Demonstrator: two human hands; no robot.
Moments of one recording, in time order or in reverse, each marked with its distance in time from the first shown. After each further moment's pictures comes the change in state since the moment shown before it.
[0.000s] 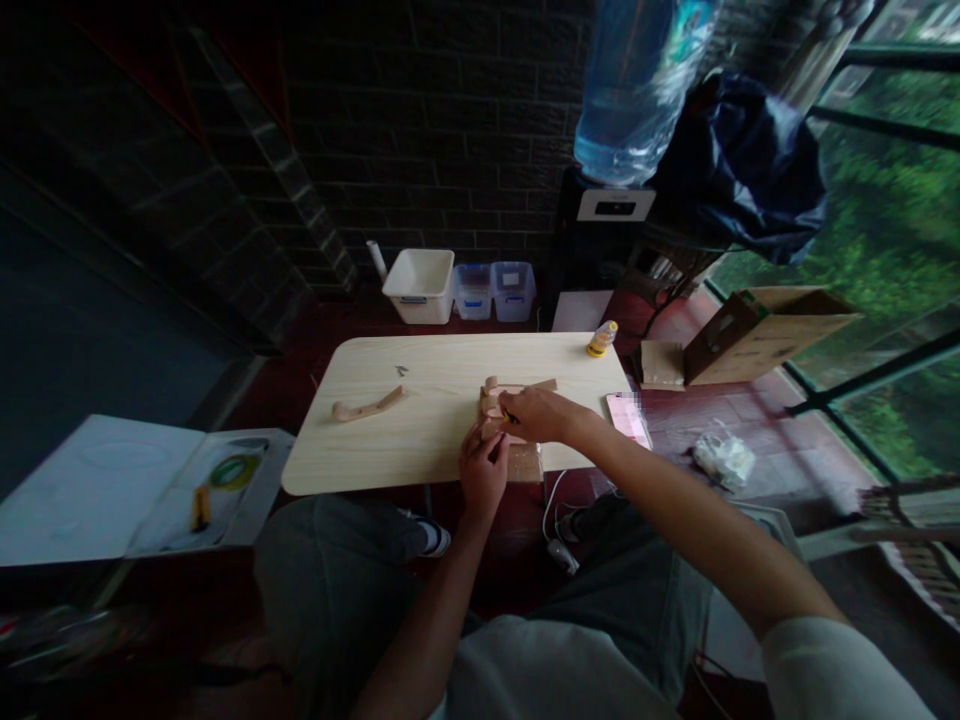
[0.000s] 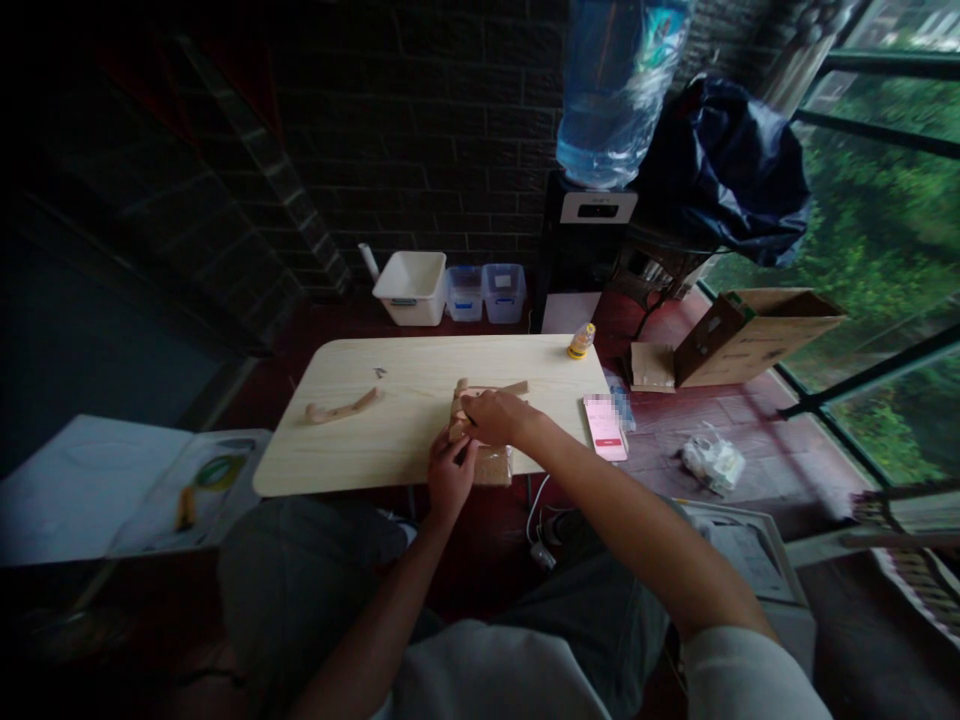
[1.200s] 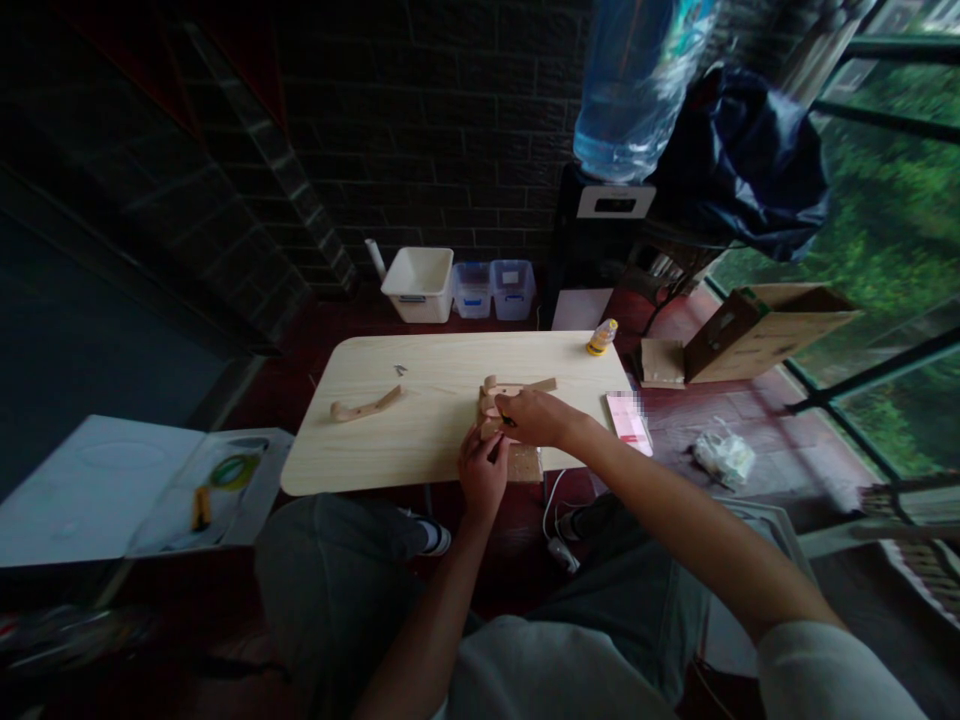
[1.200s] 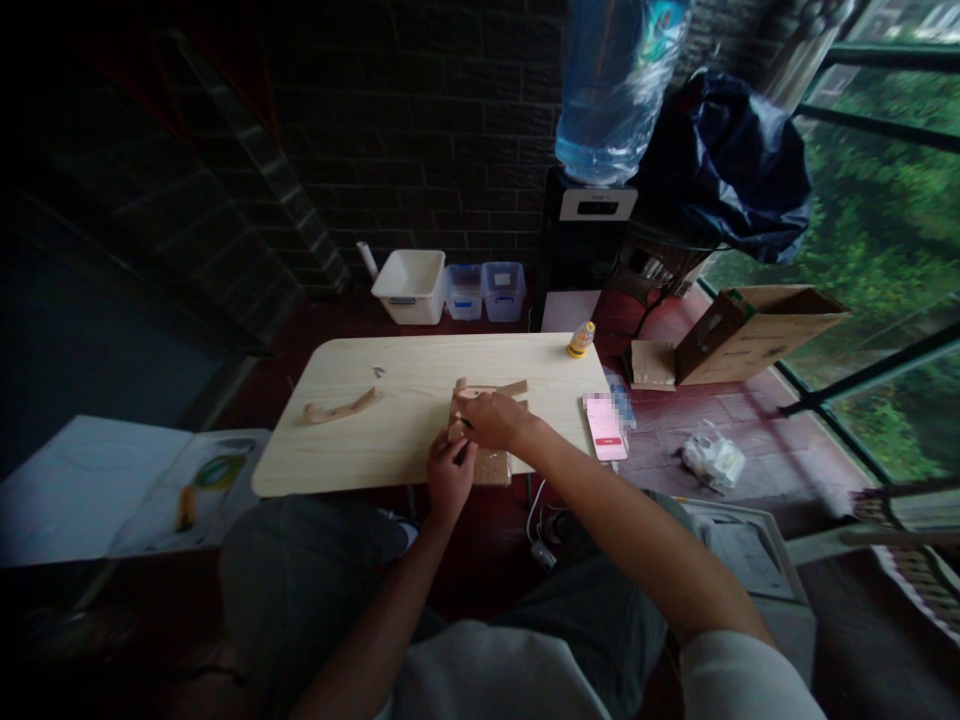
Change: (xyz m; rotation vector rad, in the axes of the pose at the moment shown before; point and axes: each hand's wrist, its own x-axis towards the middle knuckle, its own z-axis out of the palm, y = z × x) left_hand 0.000 0.001 0.002 0.025 0.014 -0.006; right_hand 0.000 -0.006 0.003 -0.026 0.032 0.025
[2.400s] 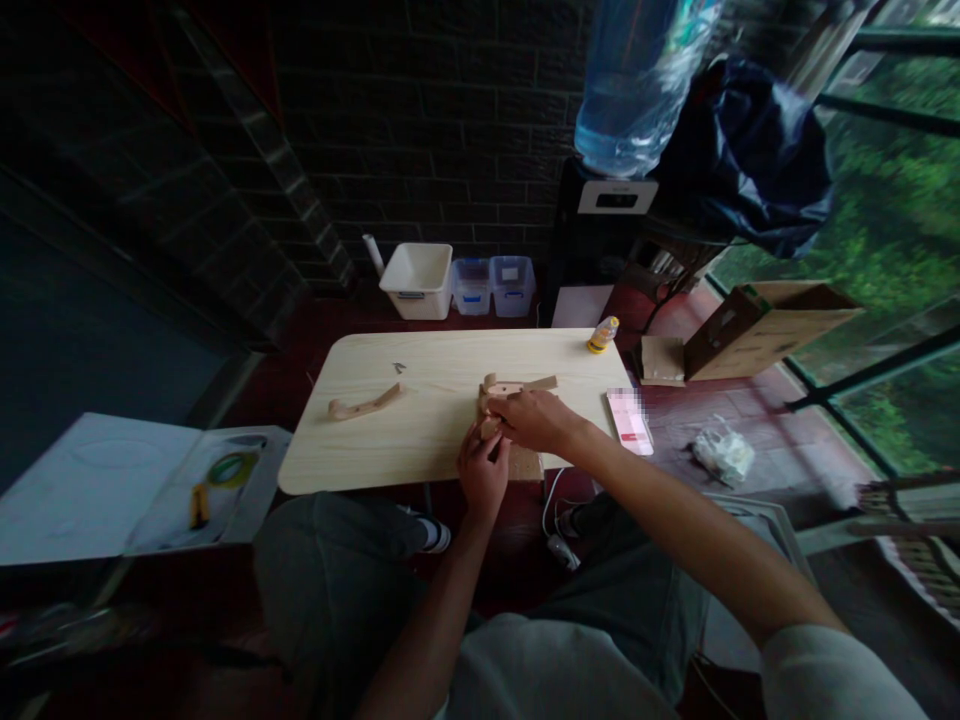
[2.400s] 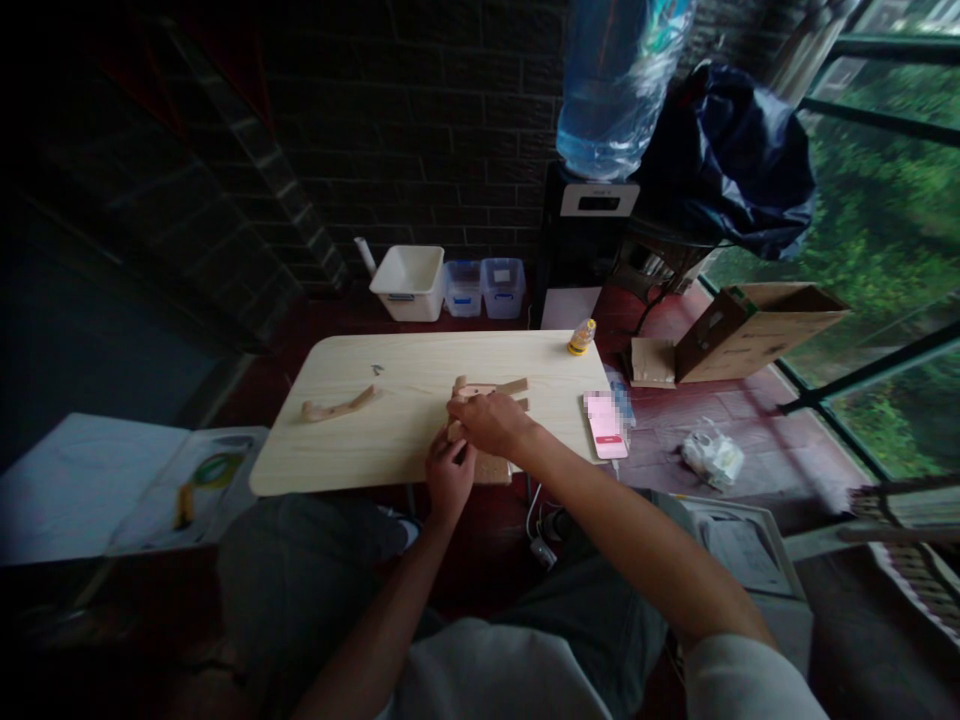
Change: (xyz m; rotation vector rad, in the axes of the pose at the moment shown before) left_hand 0.001 0.002 -0.002 -0.028 -0.038 -0.008; right_hand -0.007 -0.010 -0.002 -0.013 0.064 0.021
